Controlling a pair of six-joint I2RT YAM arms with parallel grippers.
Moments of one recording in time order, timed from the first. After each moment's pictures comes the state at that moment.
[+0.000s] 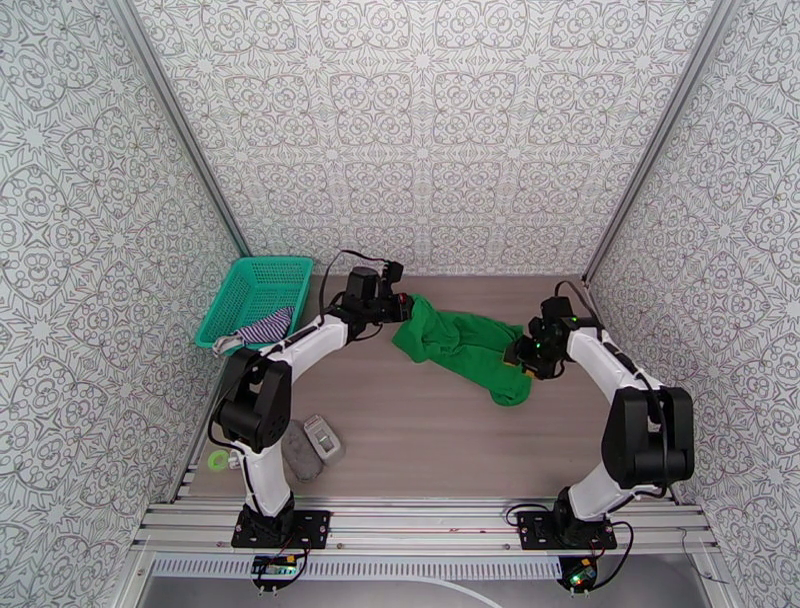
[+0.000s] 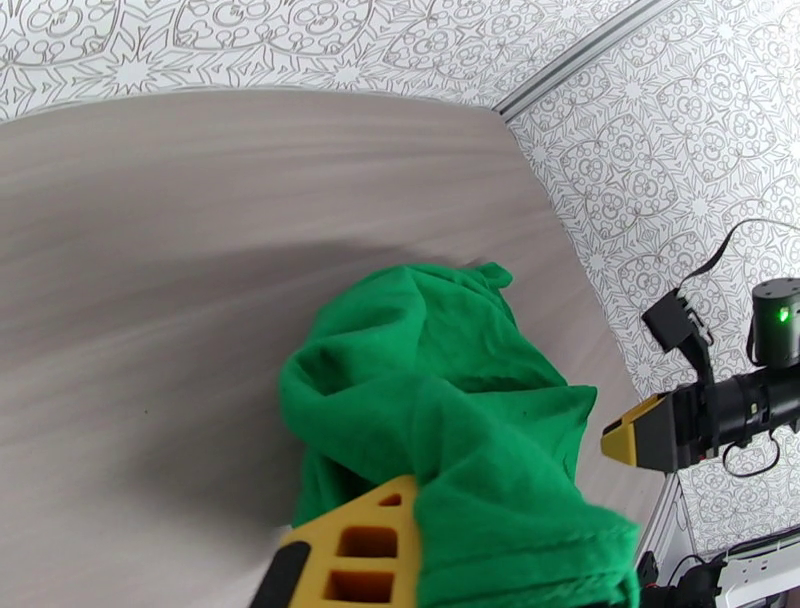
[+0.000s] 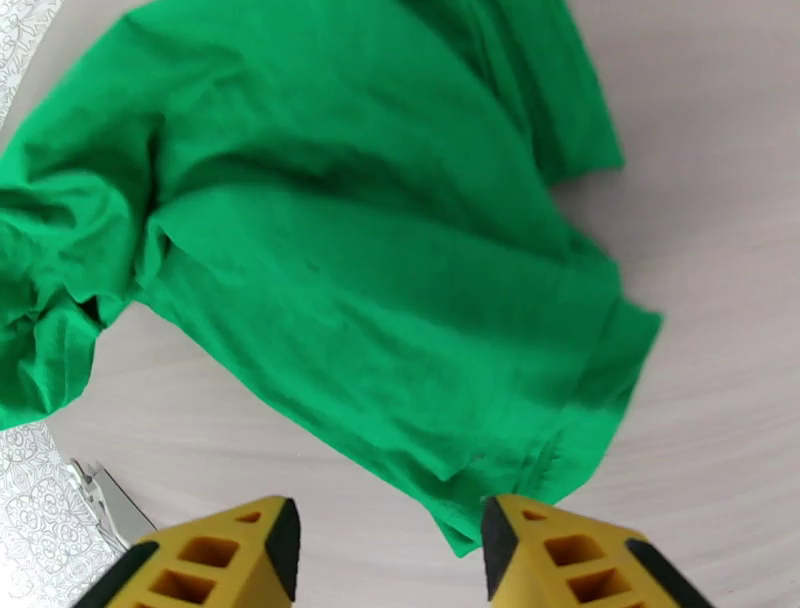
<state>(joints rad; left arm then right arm) -0.39 1.91 1.43 -0.04 0.55 -0.50 0.03 1.62 1.16 -0.83 -0.33 0.45</state>
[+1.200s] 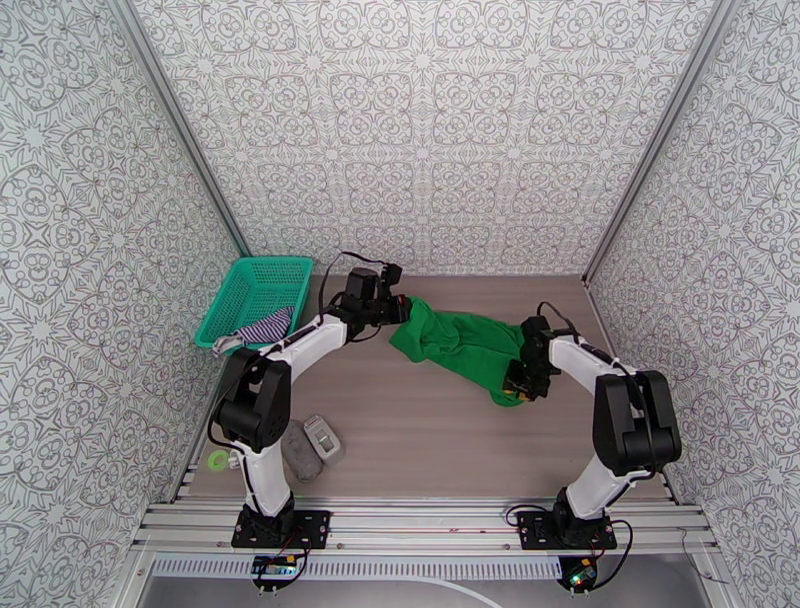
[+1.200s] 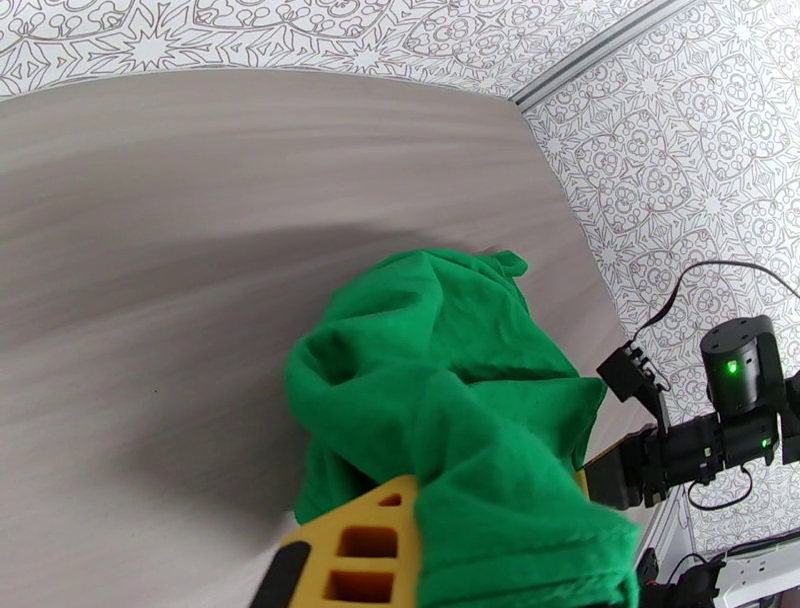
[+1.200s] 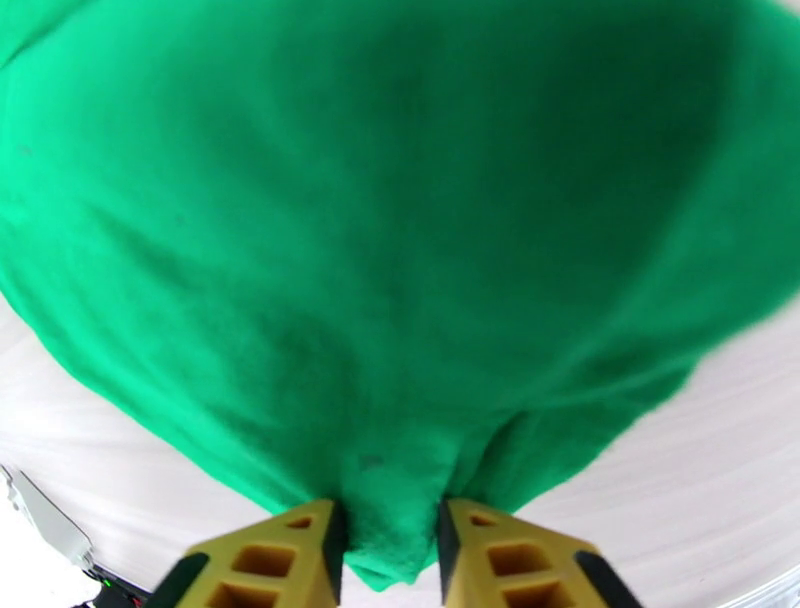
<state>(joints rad) -0.39 1.91 1.44 -0.08 0.54 -0.49 0.12 1.70 1.09 -0.87 -0.20 0.49</state>
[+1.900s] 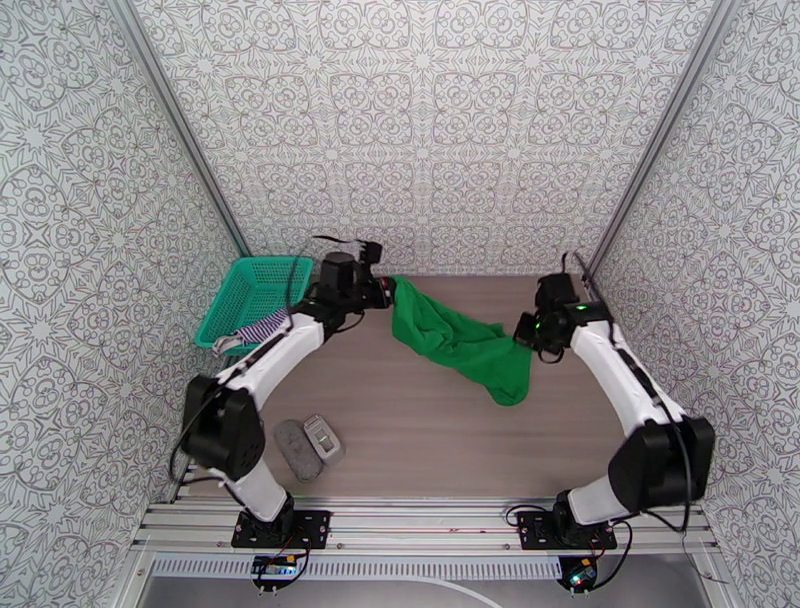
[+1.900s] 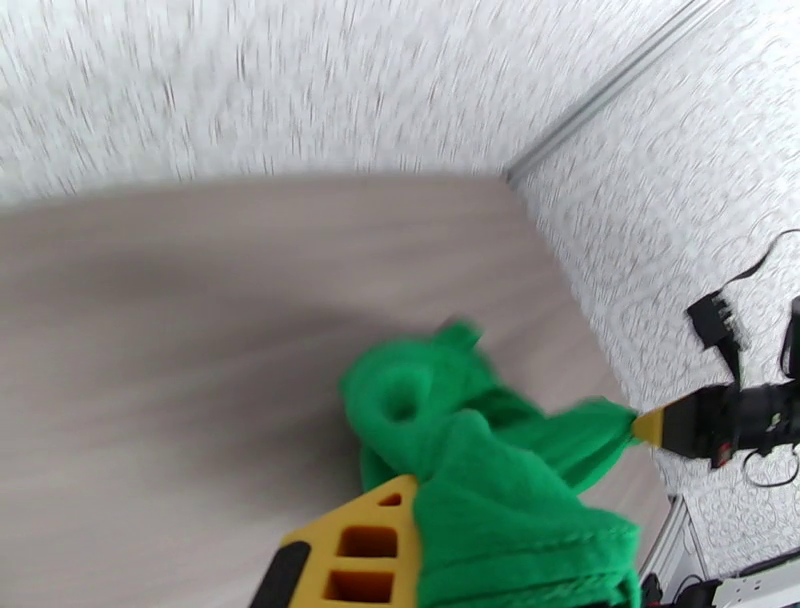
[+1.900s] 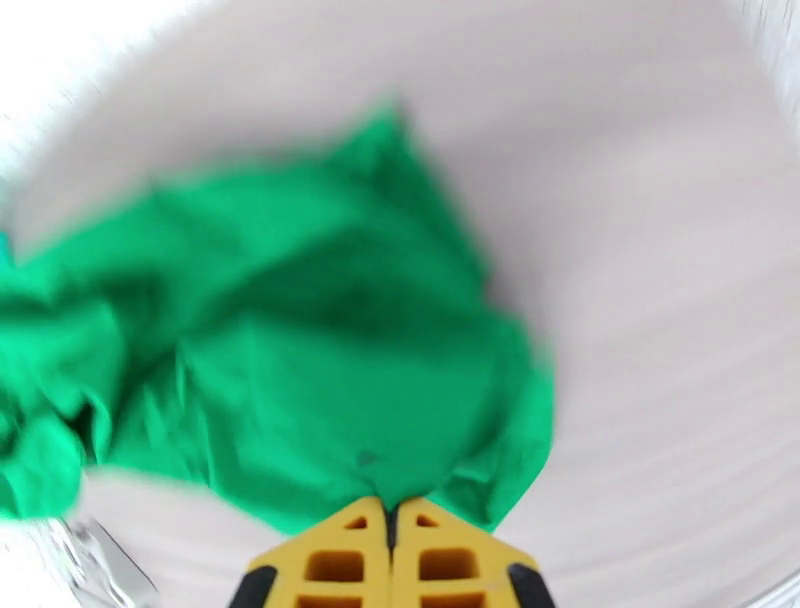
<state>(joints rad) -0.34 1.63 1.44 -0.15 0.45 -0.44 0.12 1.46 1.43 -0.91 -0.04 0.49</state>
